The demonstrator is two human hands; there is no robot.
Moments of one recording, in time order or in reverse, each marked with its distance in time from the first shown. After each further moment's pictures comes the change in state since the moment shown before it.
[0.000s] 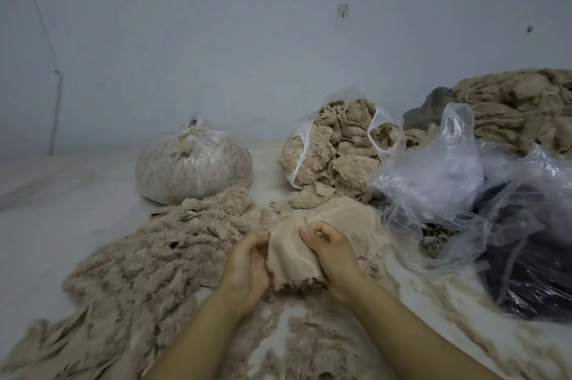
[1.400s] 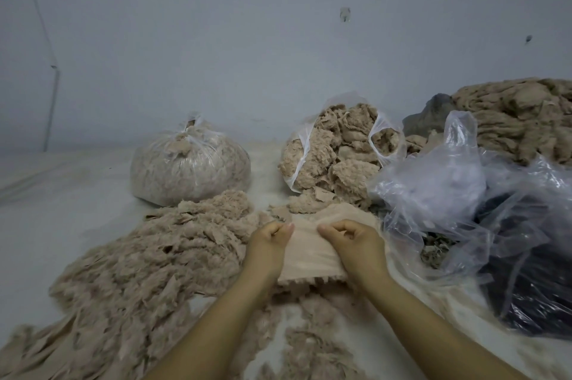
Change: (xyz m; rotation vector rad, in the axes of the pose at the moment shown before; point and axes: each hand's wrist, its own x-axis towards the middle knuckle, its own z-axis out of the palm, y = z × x) left_hand 0.029 -0.005 0.027 0.750 0.171 0.385; right_hand 0.018 -0.016 -0.035 -0.529 0.275 -0.261
